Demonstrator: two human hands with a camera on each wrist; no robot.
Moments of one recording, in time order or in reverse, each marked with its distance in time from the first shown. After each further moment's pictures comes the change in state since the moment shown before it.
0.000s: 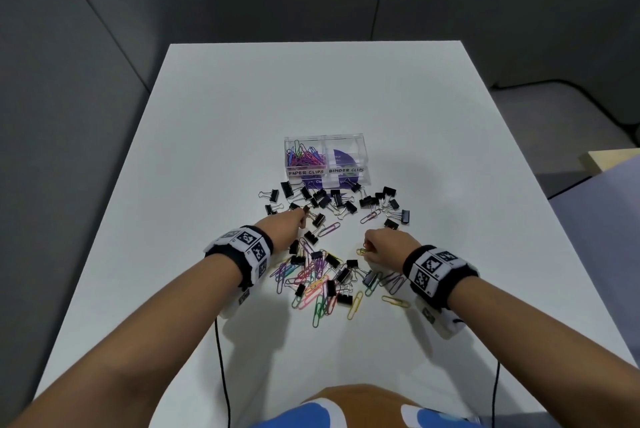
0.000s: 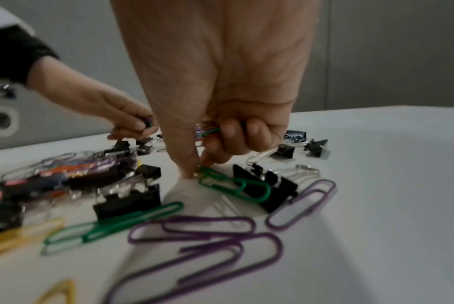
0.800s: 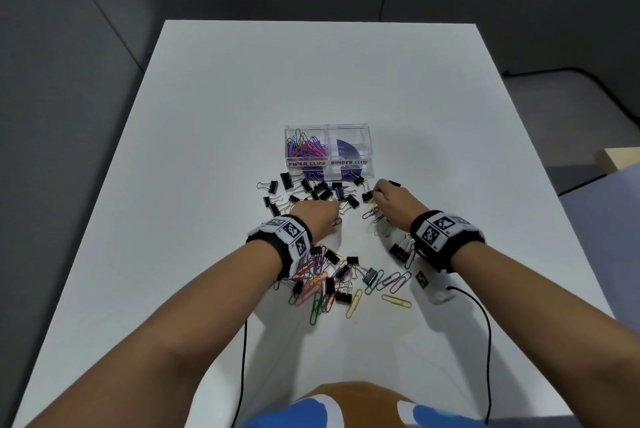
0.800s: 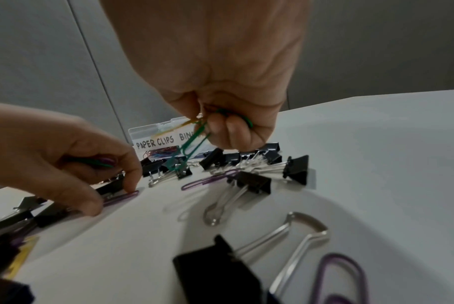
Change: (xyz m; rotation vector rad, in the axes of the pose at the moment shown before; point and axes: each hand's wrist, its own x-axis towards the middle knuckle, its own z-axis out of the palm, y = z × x) left_hand 0.034 0.046 0.003 0.177 0.053 0.109; right_hand 0.038 0.021 -0.037 0.504 0.224 0.069
